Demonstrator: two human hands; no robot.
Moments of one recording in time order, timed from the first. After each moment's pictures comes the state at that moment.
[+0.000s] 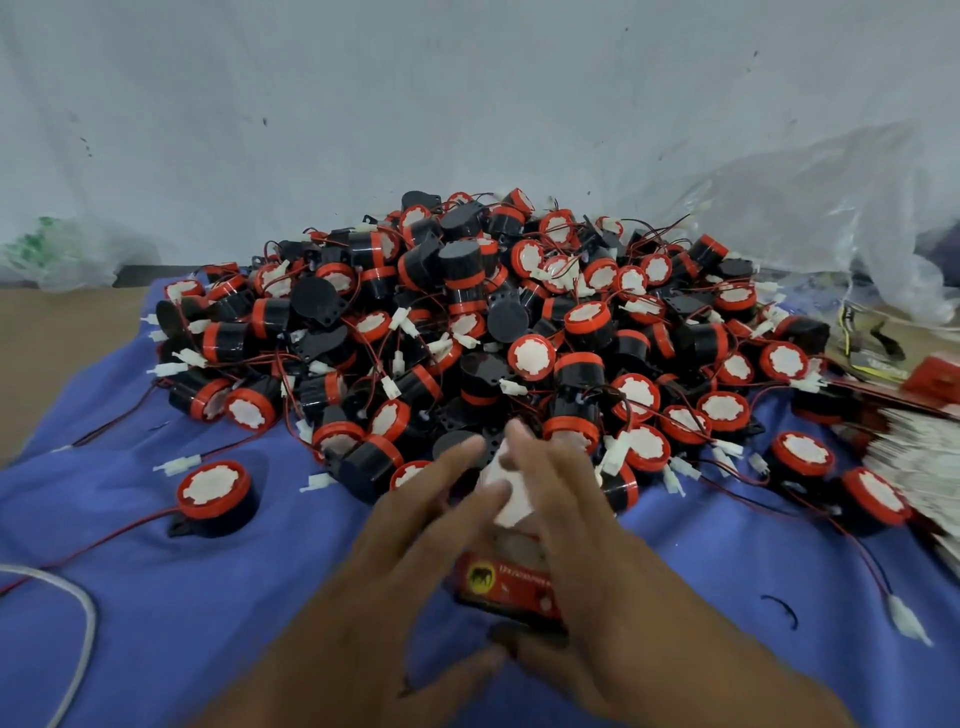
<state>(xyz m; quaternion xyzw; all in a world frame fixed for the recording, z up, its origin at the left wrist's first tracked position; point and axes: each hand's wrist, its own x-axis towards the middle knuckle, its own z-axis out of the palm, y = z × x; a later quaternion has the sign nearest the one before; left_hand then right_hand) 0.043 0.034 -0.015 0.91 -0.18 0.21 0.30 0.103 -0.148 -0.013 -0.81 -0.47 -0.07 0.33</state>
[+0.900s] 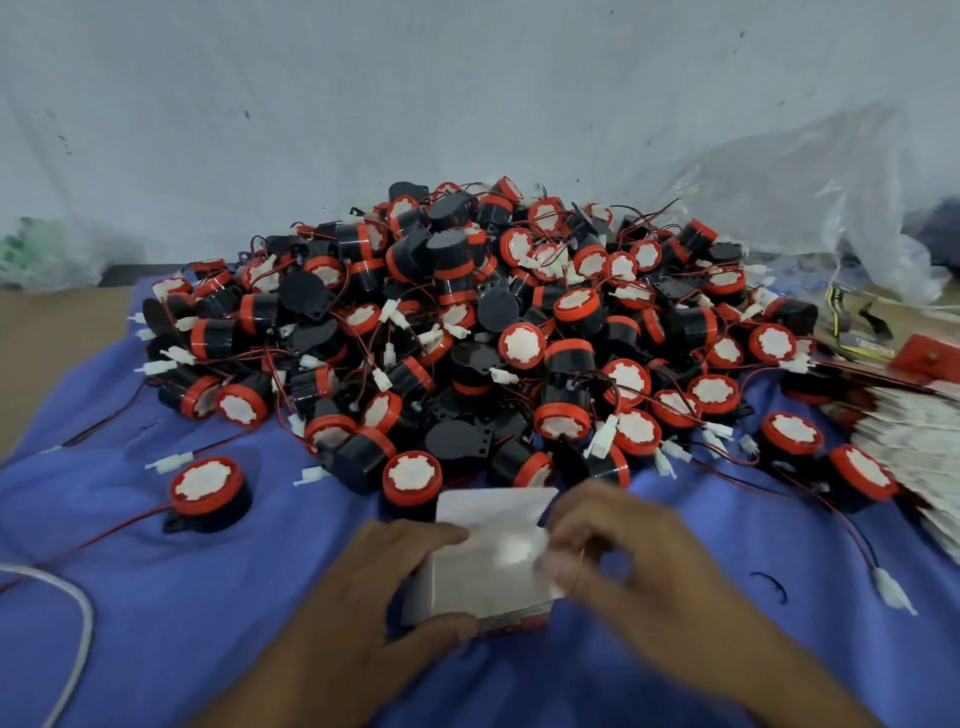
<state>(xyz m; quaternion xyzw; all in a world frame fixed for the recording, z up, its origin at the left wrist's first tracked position) 0.028 0.056 -0.072 0.92 -0.07 0.11 0.37 0.120 -0.185 -0.034 -0.82 -0.38 0.03 0.43</state>
